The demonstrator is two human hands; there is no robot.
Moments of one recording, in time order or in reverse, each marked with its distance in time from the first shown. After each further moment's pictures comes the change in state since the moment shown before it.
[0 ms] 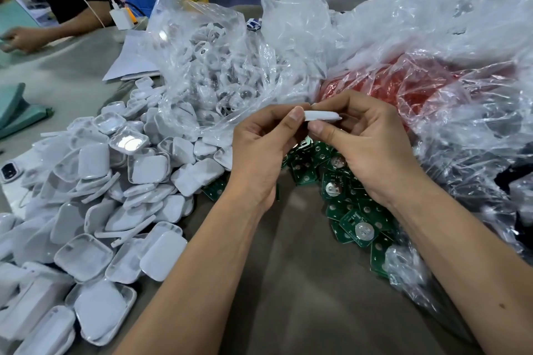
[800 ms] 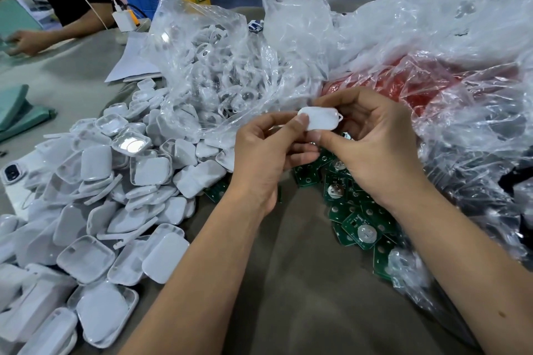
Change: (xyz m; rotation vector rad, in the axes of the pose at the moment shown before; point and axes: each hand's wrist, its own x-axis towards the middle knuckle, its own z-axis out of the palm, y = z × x) left_hand -0.001 0.005 -0.001 0.019 0.024 -0.154; right_hand -0.001 0.000 -0.002 -0.135 0.031 -0.142
